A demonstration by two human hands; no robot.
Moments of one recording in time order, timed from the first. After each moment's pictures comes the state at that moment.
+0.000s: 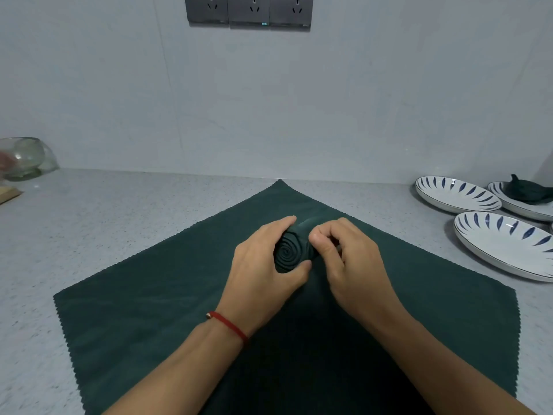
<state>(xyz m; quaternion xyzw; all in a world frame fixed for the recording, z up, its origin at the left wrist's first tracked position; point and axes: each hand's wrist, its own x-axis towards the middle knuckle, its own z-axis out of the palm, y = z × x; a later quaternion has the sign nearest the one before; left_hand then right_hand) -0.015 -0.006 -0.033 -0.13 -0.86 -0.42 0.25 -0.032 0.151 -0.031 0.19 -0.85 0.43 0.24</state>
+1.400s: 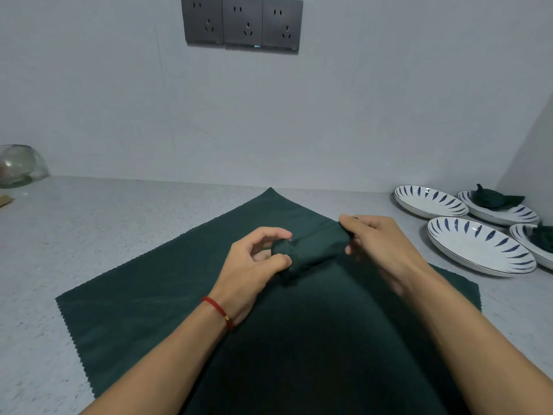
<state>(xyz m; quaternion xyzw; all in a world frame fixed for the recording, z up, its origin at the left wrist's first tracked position) -0.013 -0.011 -0.031 -0.10 -0.66 -0.74 0.05 -0.044 0.203 0.010 -0.02 -0.81 0.59 0.03</state>
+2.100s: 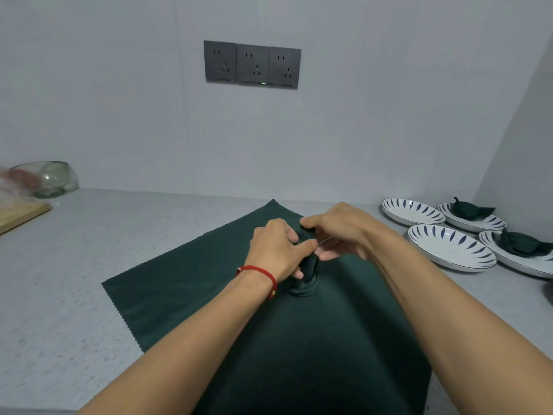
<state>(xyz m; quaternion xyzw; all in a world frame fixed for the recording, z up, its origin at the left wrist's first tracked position) 0.032 0.014 0.036 -0.02 -0.88 -0.47 0.06 -0.004 0.152 0.077 -0.03 -0.86 0.51 -0.09</state>
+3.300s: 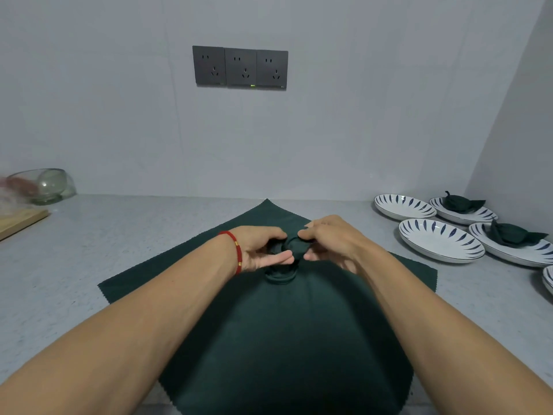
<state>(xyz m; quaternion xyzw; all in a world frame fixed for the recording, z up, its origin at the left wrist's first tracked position) -0.006 -0.004 0.037 0.12 -0.63 -0.74 -0.22 -0.009 0.166 0.038 0.01 -0.78 0.62 -0.11</state>
